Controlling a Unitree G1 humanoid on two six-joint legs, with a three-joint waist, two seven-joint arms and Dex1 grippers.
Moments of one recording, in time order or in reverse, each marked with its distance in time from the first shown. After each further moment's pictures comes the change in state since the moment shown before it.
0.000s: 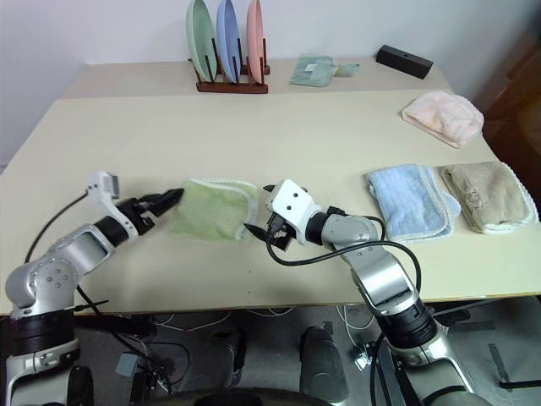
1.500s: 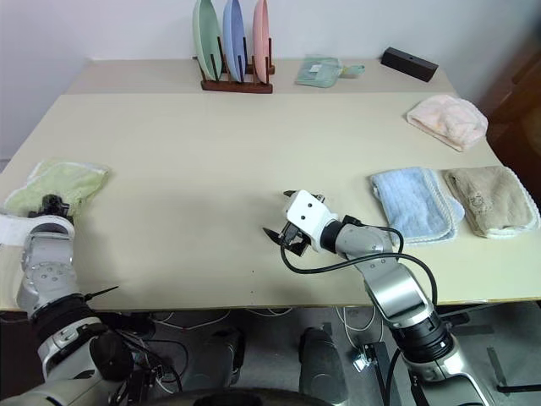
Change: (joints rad) left arm -0.167 -0.192 0.479 0.299 0.106 -0.599 0.634; right arm 0.085 -0.046 -0.023 0.023 -0.056 -0.061 -0.055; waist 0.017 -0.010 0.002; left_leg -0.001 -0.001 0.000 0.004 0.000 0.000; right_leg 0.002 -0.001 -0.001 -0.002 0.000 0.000
